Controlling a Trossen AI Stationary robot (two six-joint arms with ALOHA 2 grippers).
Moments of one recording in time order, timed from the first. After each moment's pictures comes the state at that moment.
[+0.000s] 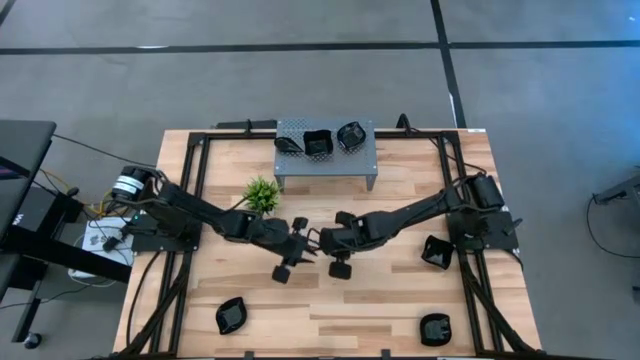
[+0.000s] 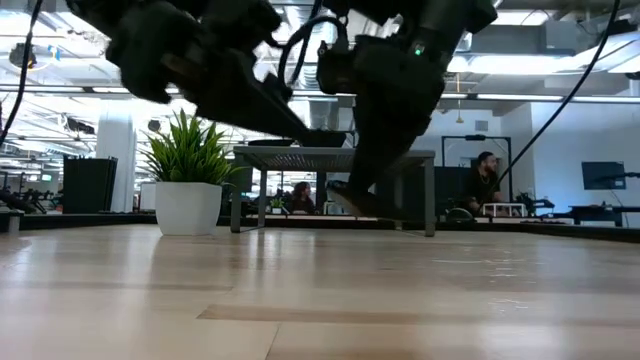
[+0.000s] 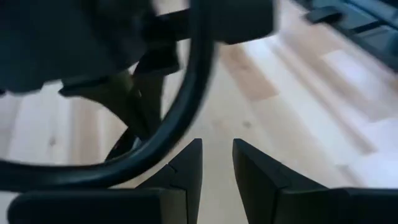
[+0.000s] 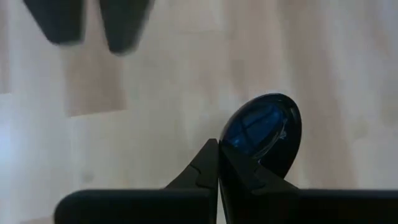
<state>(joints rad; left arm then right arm) -0.25 1.60 0.74 0.32 0.03 0.21 0.20 1.87 1.27 -0.49 0.13 0.32</state>
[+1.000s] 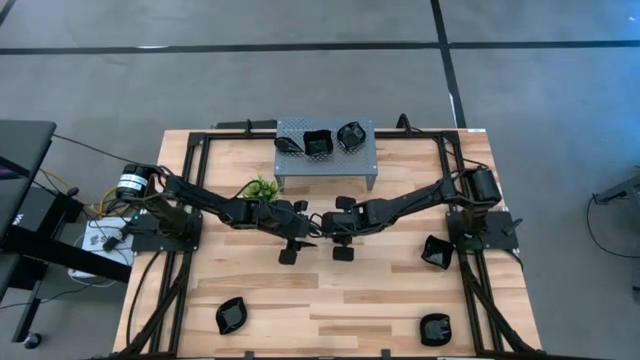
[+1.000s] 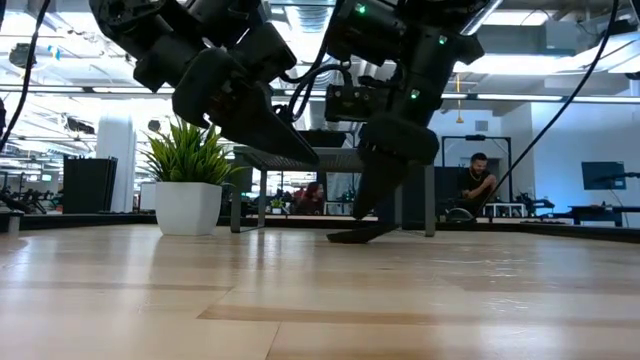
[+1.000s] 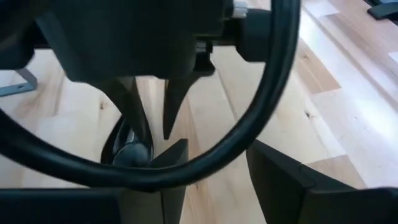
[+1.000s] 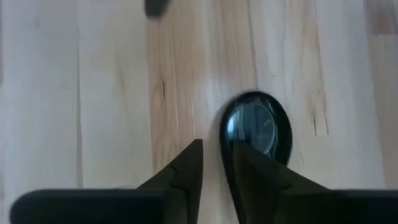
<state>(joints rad) -0.10 1.63 0.74 0.31 0.08 0.18 0.09 1.87 1.19 -0.43 0.20 0.09</state>
